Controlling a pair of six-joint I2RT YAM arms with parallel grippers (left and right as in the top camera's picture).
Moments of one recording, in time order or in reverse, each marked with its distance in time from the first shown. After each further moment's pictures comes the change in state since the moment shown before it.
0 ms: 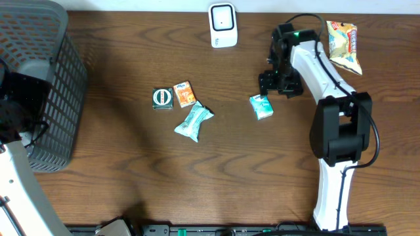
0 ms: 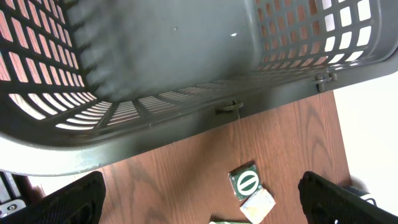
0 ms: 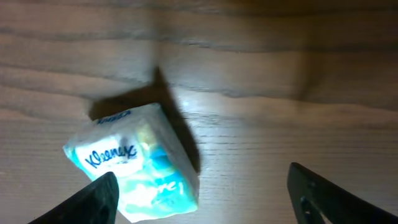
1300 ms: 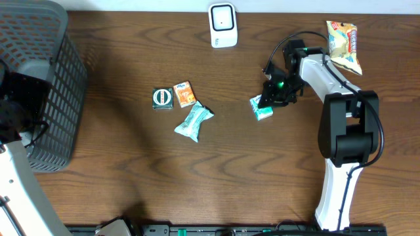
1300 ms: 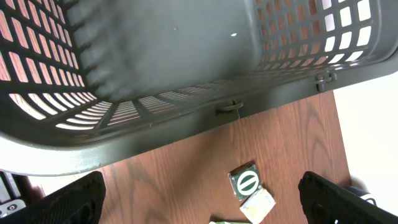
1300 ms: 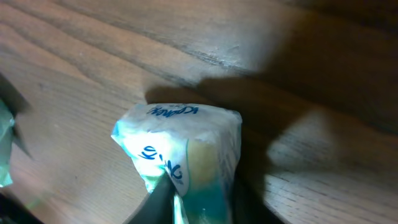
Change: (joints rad) left arm 0.000 0.000 0.000 0.000 0.000 0.000; right arm -0.069 -0.024 -0.249 0.206 -0.376 -0.209
